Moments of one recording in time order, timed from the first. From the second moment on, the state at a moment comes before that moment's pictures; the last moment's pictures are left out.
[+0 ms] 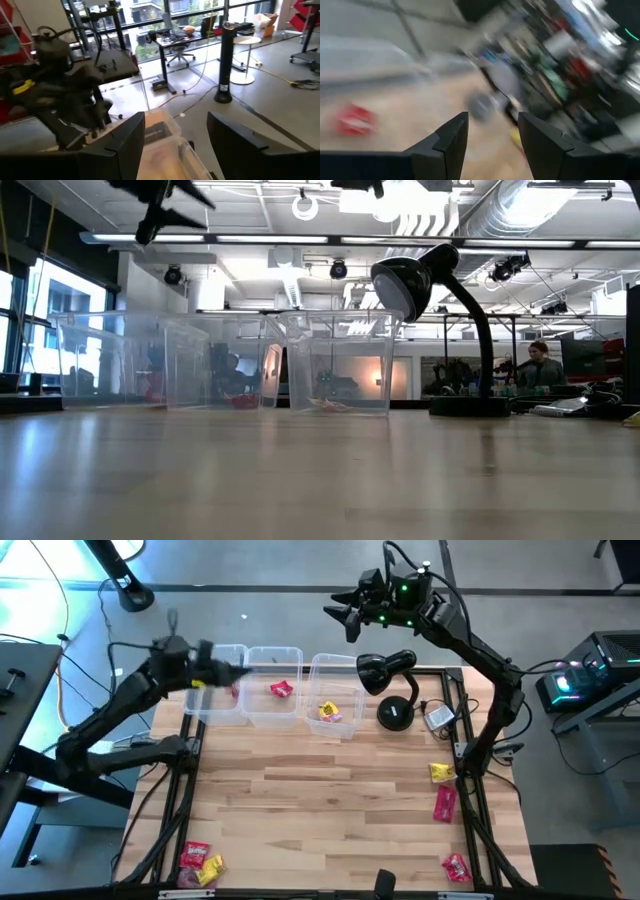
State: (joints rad) left arm 0.73 0.82 0.97 -0.50 0.28 -0.70; right arm -0.55 1.74 2.08 -0.49 -0.23 0.08
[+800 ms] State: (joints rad) left arm -0.48 0.94 0.87 -0.85 0.11 -0.65; right arm -0.16 1.74 2.08 -0.41 -0.18 0.36
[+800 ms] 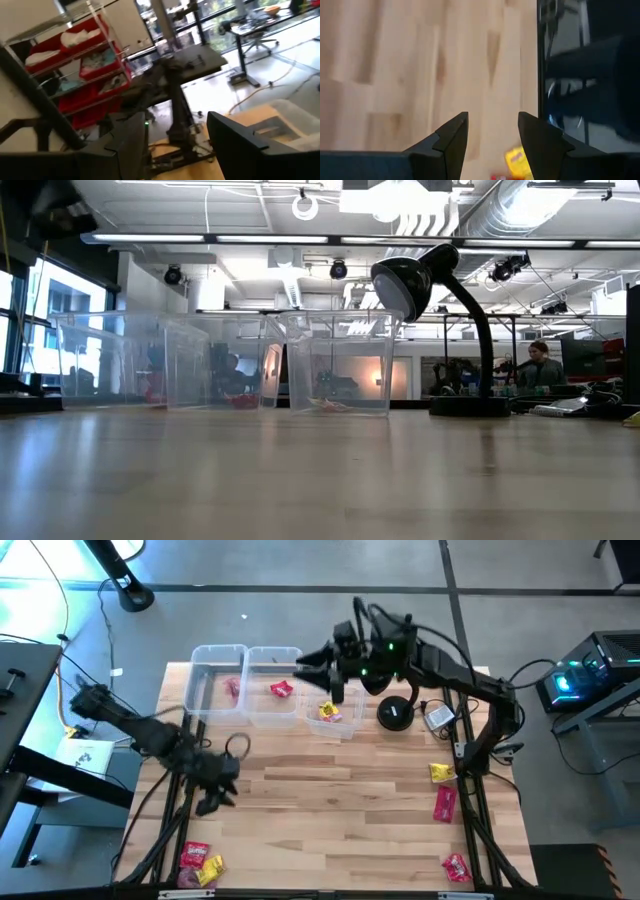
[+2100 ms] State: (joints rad) left arm -0.99 1.73 1.02 -0.66 0.28 -1.54; right arm 0.00 1.74 2.08 -0.79 -0.16 0.13
